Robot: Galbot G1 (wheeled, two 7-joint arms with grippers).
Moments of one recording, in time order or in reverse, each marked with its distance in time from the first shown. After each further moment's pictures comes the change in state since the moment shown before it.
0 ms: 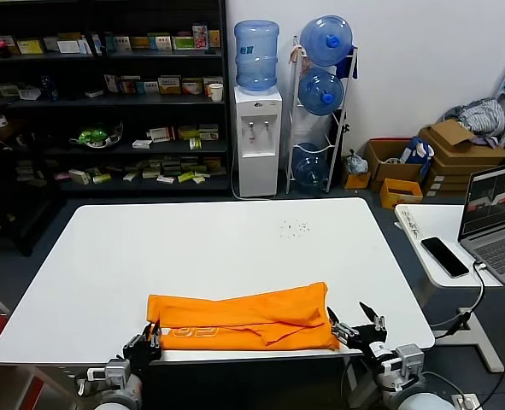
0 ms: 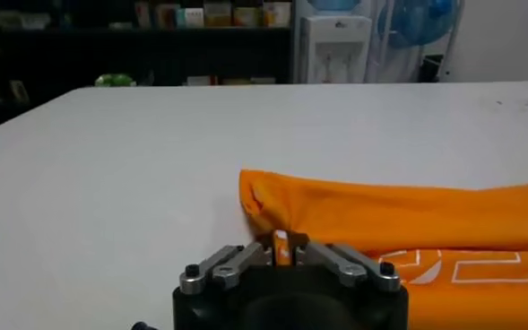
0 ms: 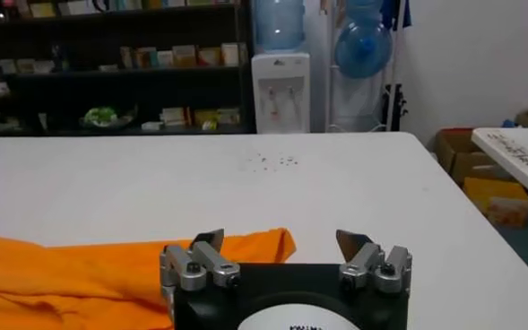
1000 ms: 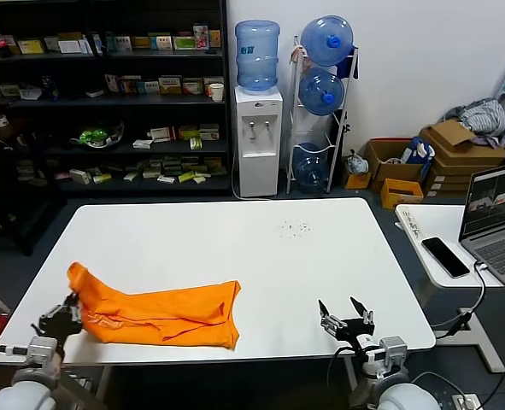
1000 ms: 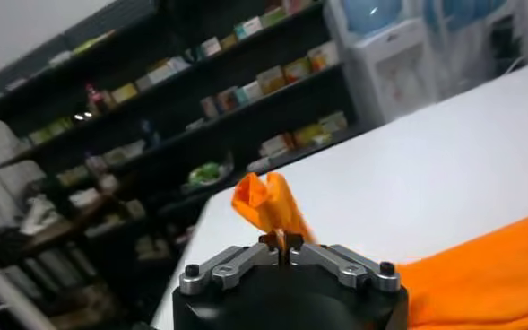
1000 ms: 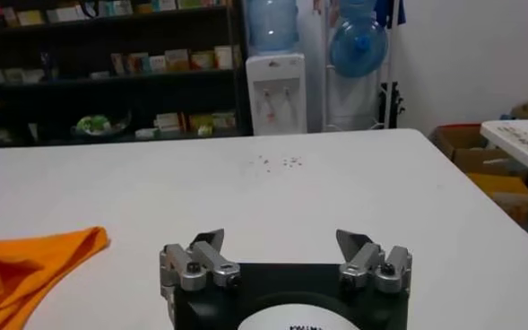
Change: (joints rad) left arm 0.079 0.196 -0.274 -0.070 0.124 0.006 0.073; right arm 0.083 0.058 -0.061 -0.059 -0.013 -0.006 0.043
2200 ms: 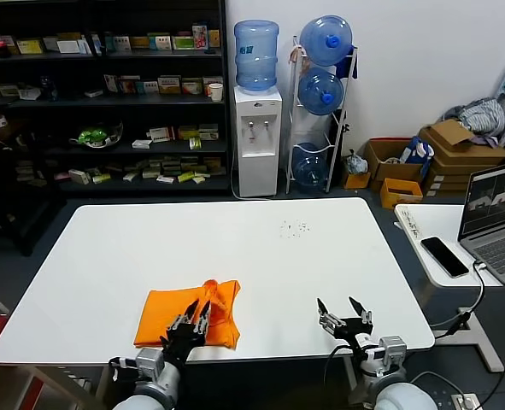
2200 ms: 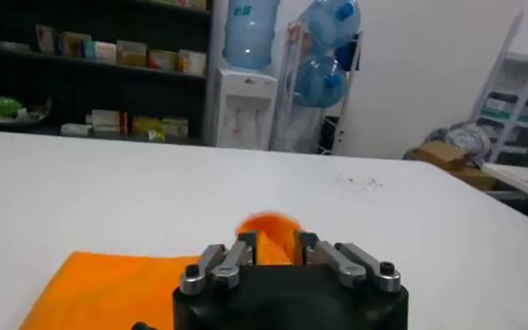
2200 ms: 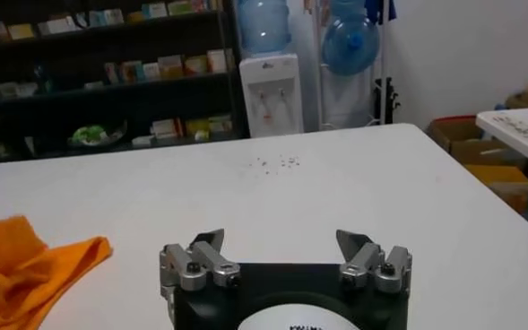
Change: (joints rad) left arm -0.084 -0.225 0.380 -0.157 -0.178 0.051 -0.018; right arm 0.007 0.025 0.004 -0.001 0.018 0.009 -0.022
